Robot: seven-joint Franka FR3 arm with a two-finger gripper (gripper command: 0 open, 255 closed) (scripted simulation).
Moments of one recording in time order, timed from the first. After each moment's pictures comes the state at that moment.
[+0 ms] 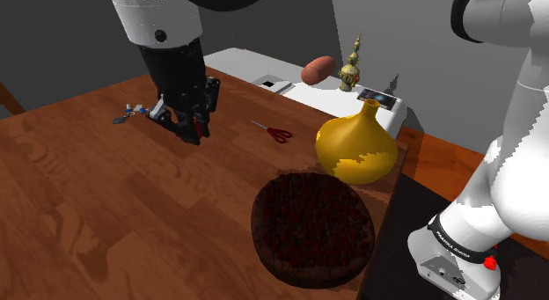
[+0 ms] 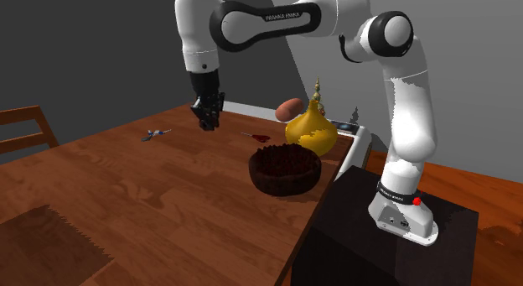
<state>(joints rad) 0.25 0.35 0.68 -1.41 -0.28 1.62 0.61</state>
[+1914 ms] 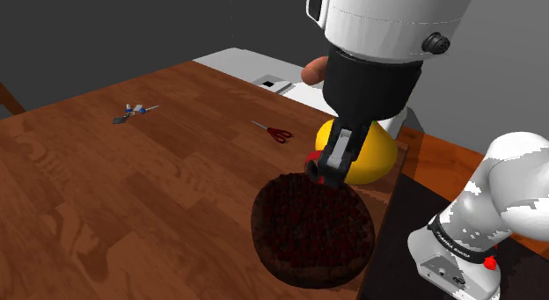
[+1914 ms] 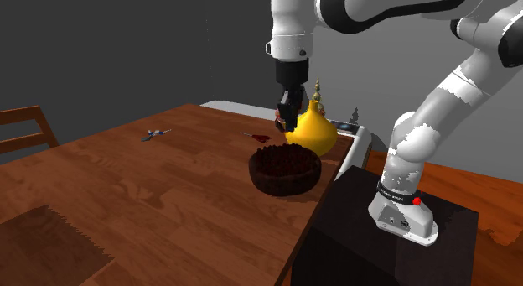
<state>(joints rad) 0.25 -0.49 0.63 -2.08 0.22 1.61 0.48</state>
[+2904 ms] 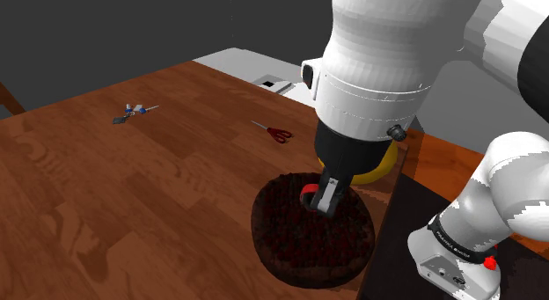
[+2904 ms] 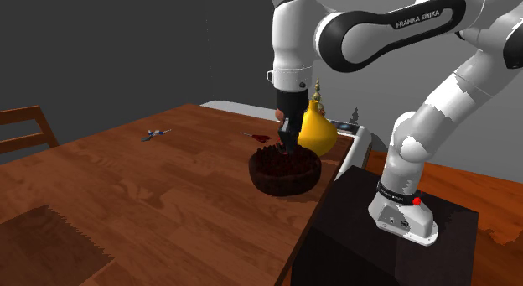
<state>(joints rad) 0.27 -0.51 0.67 -2.25 0.25 1.77 0.48</state>
